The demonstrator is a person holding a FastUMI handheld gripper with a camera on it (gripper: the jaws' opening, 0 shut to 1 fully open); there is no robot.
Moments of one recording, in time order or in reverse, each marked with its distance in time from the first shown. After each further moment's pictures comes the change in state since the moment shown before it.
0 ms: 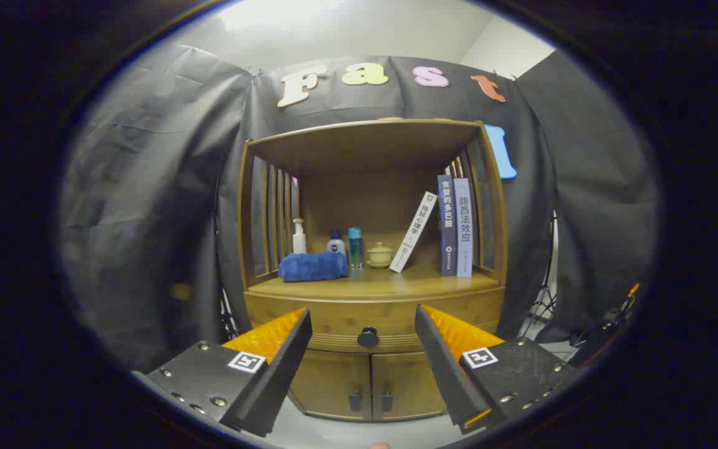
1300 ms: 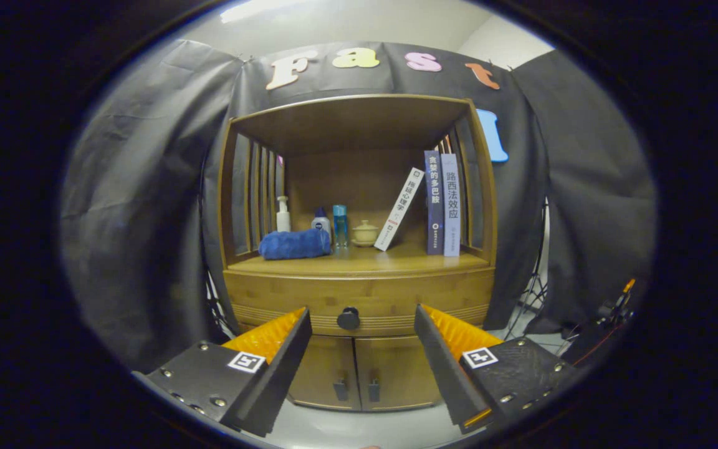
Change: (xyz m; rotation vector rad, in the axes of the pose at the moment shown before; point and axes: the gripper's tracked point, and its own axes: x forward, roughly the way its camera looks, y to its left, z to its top) arm 0.009 -0.024 -0.042 -0.033 0.095 -0.037
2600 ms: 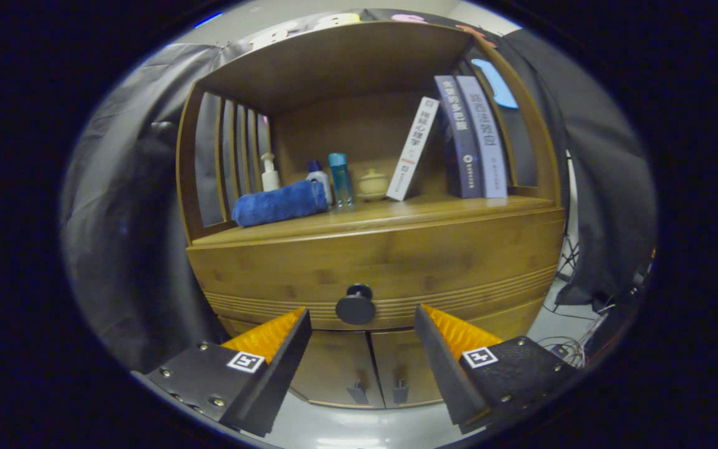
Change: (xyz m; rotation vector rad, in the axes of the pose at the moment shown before) arm 0.133 0.042 -0.093 0.080 0.171 0.104
